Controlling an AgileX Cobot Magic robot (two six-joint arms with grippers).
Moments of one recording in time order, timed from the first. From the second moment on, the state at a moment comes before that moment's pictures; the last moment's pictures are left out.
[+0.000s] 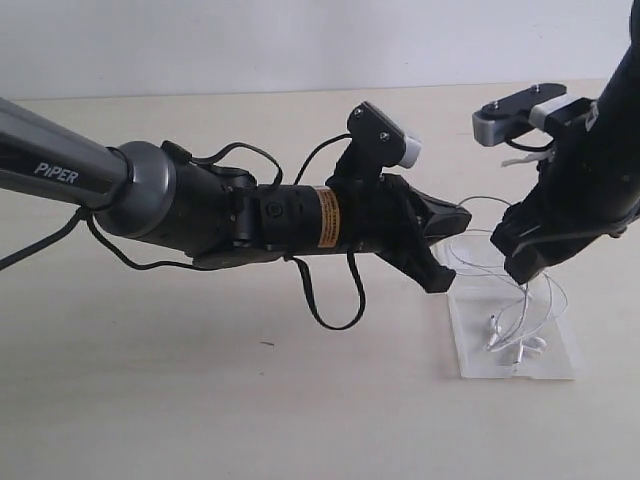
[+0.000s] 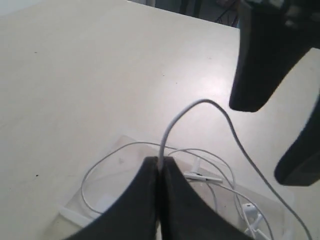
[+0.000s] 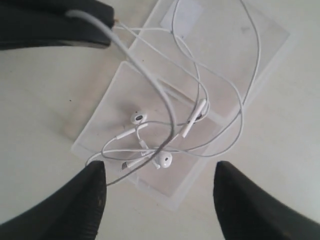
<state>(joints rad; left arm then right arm) -0.64 2.15 -1.16 0.78 -0.71 -0.63 0.29 1.56 -0.99 0.07 0.98 -0.25</state>
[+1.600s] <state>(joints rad) -0.76 2.24 -1.41 0.89 -0.48 -0.89 0.29 0.88 -0.95 0.07 0.81 -0.03</state>
